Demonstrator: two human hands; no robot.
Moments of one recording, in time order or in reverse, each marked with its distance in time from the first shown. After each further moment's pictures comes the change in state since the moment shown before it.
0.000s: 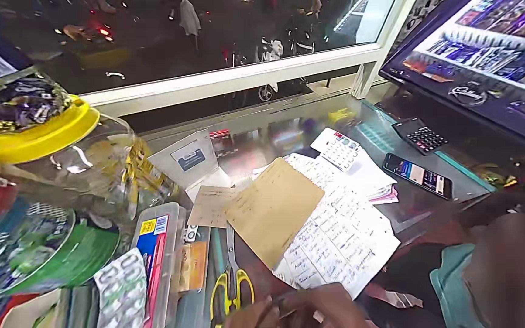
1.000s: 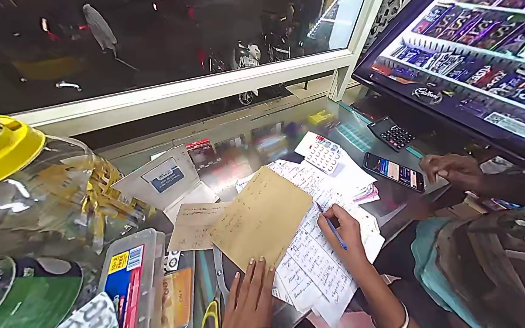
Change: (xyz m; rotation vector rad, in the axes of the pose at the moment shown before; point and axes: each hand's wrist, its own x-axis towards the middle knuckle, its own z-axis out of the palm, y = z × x) left_hand 0.047 -0.030 0.032 0.174 -0.278 -0.025; right_hand 0.049 0.101 -0.067 -0.606 0.680 0.186
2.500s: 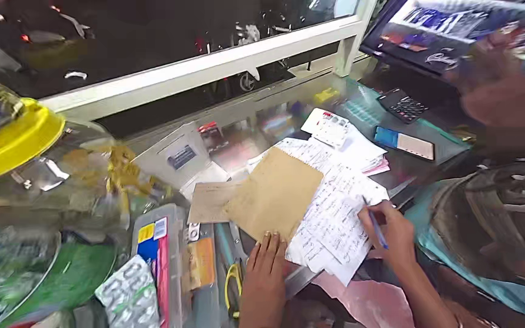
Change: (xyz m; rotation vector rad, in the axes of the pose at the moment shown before) left_hand -0.007 -0.013 0.020 0.086 0.293 0.087; right_hand -0.052 -0.001 -0.053 -0.320 0.121 0.012
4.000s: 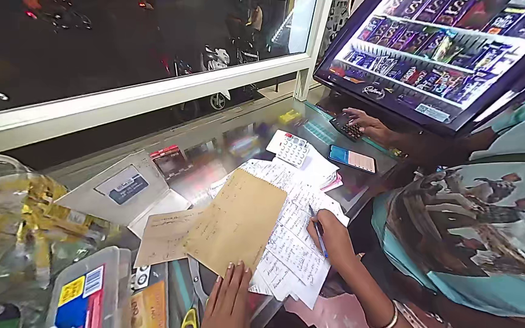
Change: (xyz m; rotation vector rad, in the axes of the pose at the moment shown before) left_hand 0.002 0.002 -0.010 -0.114 -0.142 -0.013; right_hand 0.013 0.006 0.022 -0.097 -0.072 -0.184
